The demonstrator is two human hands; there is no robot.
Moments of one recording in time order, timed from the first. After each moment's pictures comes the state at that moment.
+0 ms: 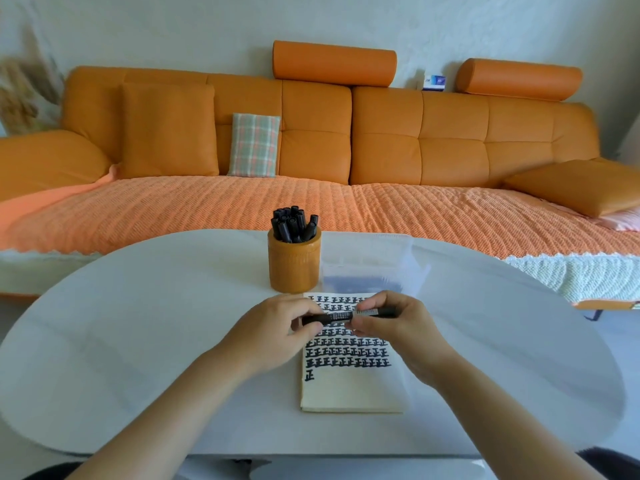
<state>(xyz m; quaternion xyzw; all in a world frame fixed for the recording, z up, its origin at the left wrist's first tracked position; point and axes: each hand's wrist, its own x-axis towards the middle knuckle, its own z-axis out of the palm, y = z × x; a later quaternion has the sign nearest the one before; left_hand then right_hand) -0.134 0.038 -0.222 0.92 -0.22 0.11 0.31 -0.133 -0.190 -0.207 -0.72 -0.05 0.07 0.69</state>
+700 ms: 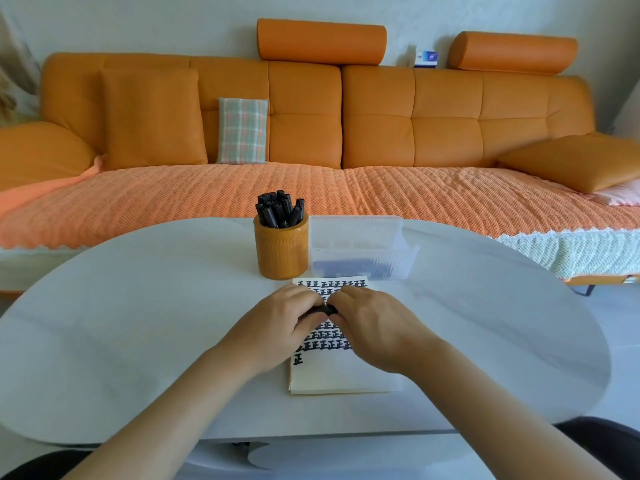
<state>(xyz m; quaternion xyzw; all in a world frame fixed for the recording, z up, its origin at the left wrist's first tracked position) -0.139 0.015 -0.226 0.90 -0.30 0.13 0.29 -0.133 -0.184 -0.218 -0.91 -0.36 -0.17 0.11</state>
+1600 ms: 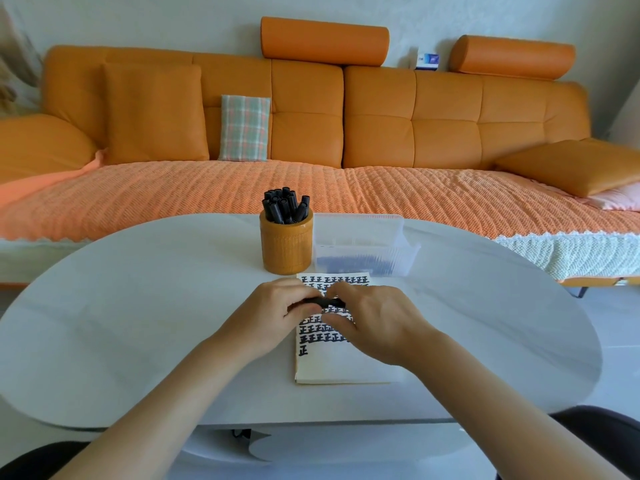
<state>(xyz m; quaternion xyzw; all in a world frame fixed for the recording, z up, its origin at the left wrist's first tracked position) -0.140 0.030 -0.227 0.88 -0.27 0.13 0.36 -0.146 -0.179 -0.206 -0.94 -0.32 -0.13 0.10</state>
